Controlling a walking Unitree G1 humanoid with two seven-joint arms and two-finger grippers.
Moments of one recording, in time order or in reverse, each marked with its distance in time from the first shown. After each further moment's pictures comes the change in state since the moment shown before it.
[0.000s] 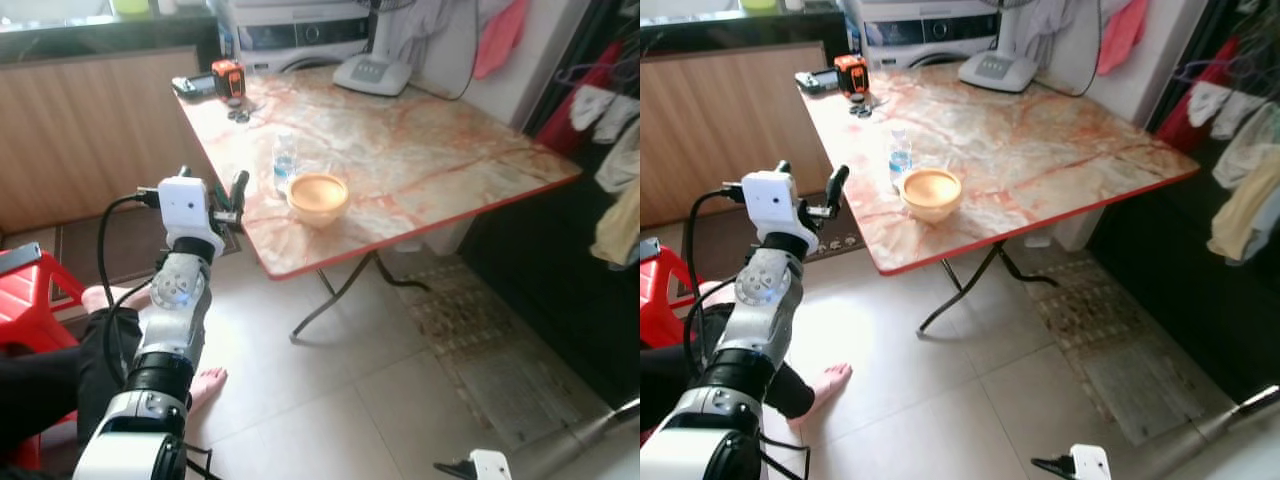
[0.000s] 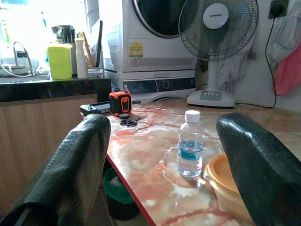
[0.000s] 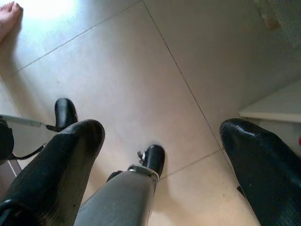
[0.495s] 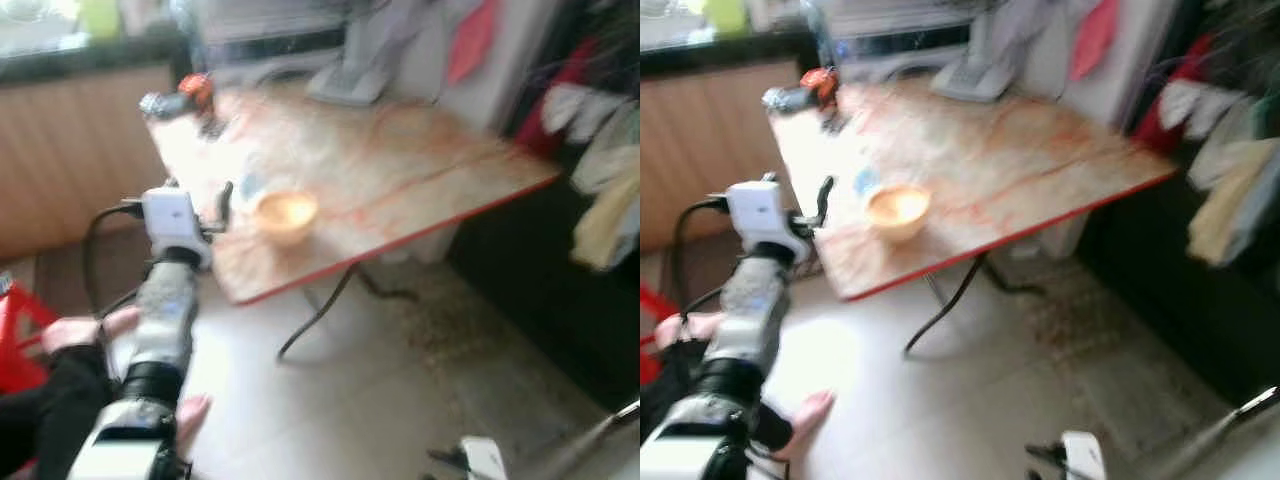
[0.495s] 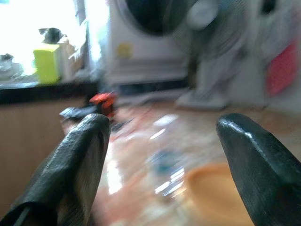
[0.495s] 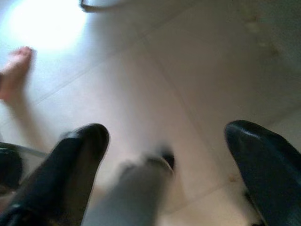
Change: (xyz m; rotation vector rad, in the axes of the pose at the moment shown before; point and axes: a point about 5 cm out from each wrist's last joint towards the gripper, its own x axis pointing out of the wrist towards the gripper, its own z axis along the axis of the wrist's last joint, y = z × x) left arm -0.006 -0.006 -0.006 -0.031 0.025 -0.008; right arm -0.001 -0.001 -0.004 0.001 0.001 -0.007
